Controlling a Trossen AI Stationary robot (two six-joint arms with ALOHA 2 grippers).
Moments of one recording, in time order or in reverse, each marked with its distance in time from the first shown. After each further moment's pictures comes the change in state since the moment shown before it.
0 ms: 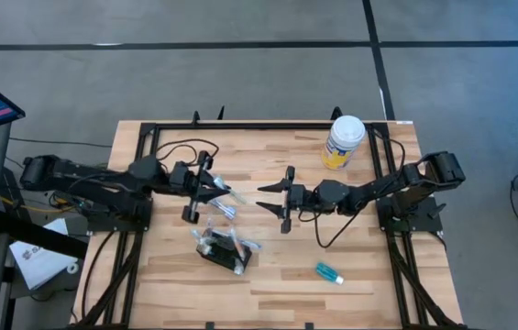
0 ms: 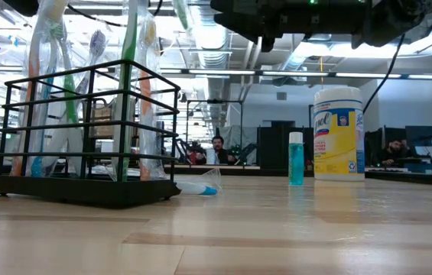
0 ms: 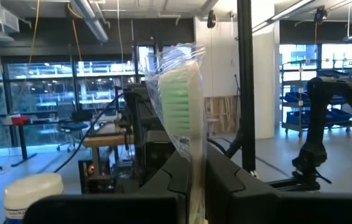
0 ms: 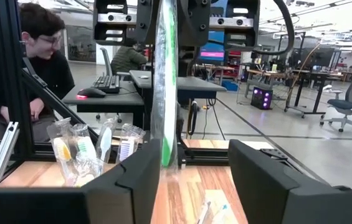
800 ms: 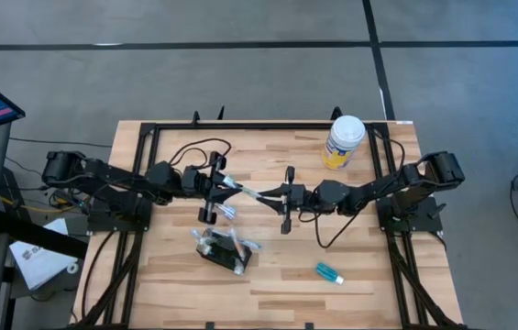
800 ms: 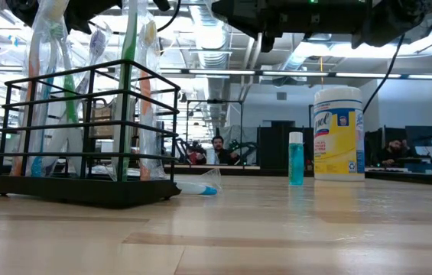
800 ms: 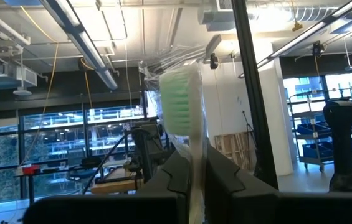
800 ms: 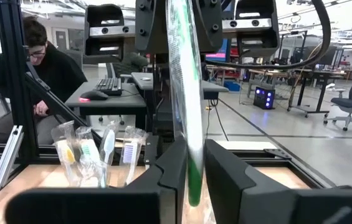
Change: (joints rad) left arm 0.000 0.317 0.000 0.525 -0.009 0.046; right arm -0.003 0.003 0.000 0.008 -0.001 0.018
